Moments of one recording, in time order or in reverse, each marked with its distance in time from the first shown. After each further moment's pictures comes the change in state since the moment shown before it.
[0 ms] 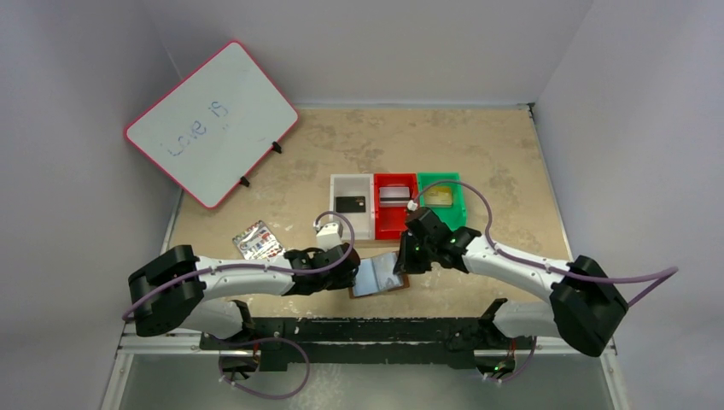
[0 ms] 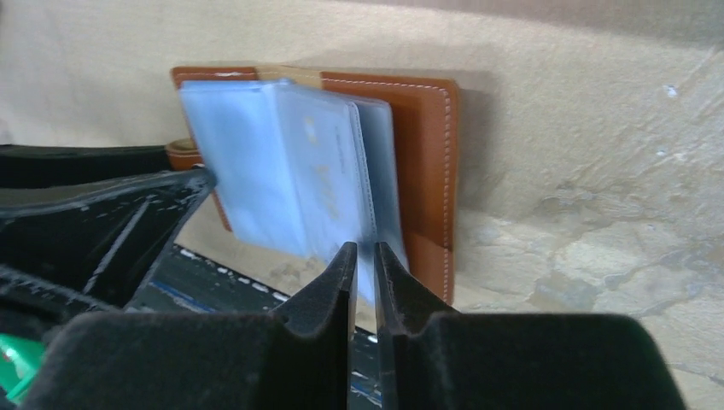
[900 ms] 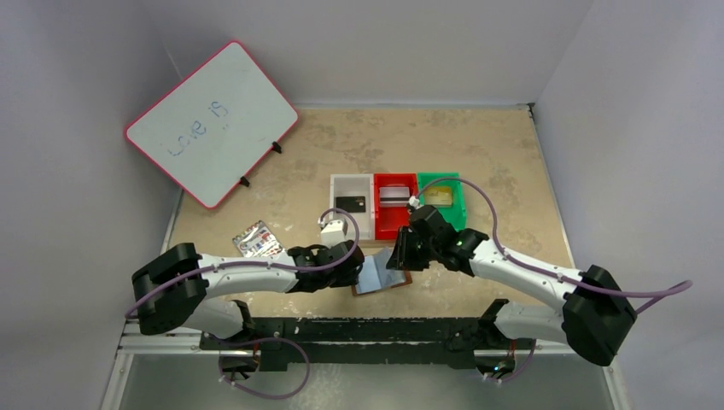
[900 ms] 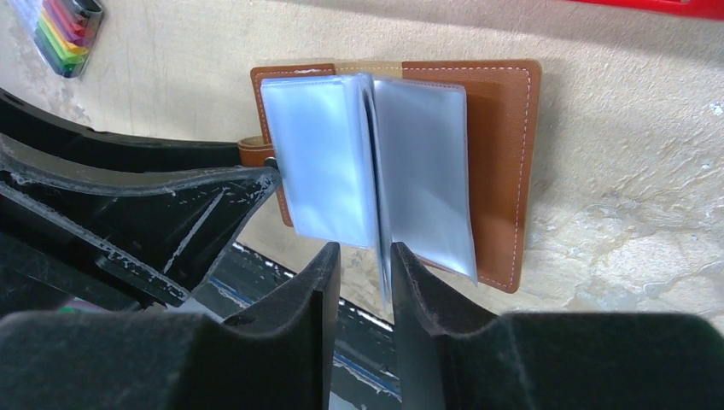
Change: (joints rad) left arm 0.000 0.023 0.052 -0.027 0.000 0.025; right arm 0.006 -0.085 -0.003 0.050 -0.034 0.030
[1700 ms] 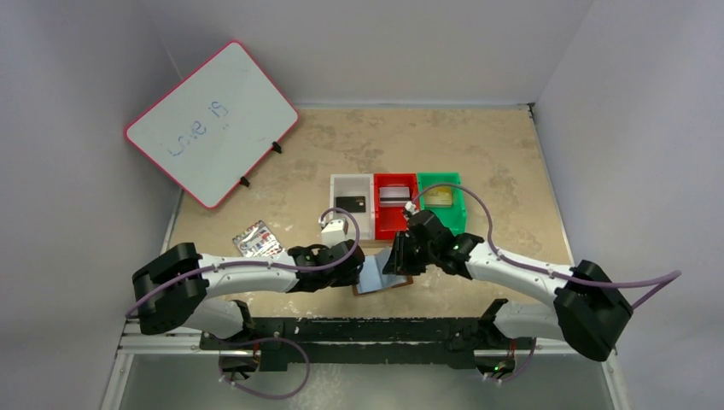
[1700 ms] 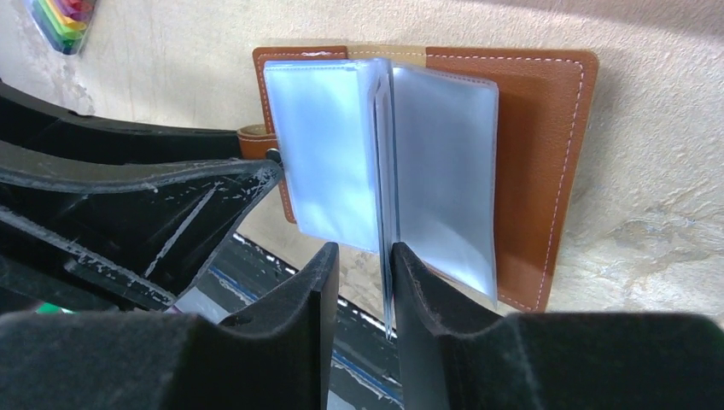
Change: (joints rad) left arm 0.000 0.003 0.003 0.006 0.001 -0.001; right arm 0.006 0.028 -0.060 0.106 -0.060 0.011
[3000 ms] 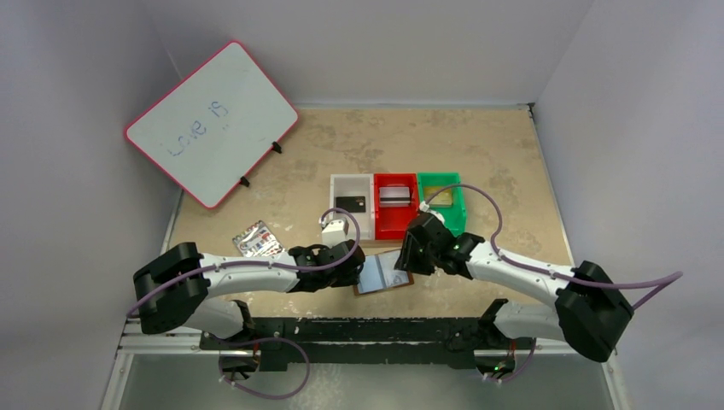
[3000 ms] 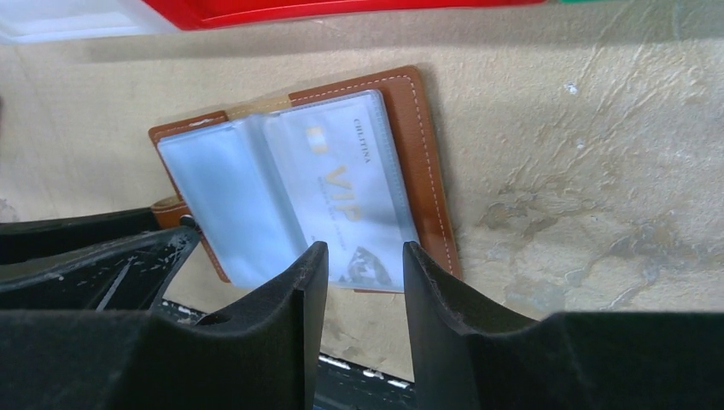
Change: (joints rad) left arm 0.000 0.006 0.000 0.004 0.003 0.000; right arm 0.001 -0.007 0.006 -0.119 0.230 0.081
